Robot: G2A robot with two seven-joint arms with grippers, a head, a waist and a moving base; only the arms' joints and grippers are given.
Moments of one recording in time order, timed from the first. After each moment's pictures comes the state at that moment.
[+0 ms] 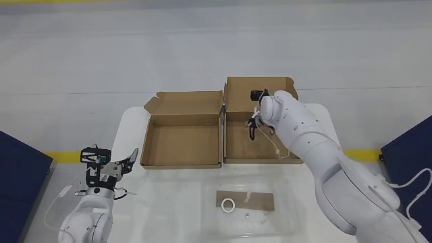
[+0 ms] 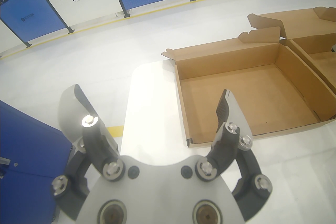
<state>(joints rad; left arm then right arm) 1.73 -1.15 -1.60 -1.80 1.33 0.00 0.00 -0.37 -1.47 0.60 -0.44 -0.55 0.24 0.95</state>
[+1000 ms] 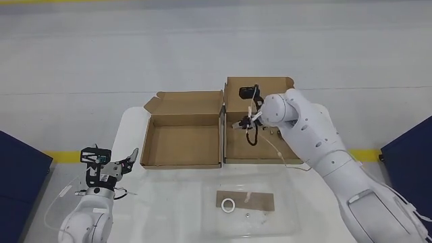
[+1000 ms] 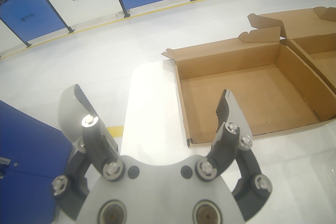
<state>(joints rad) 1.73 -1.15 -1.60 -1.80 1.33 0.00 0.00 -0.60 -1.27 0.85 -1.16 -0.66 0.23 1.24</state>
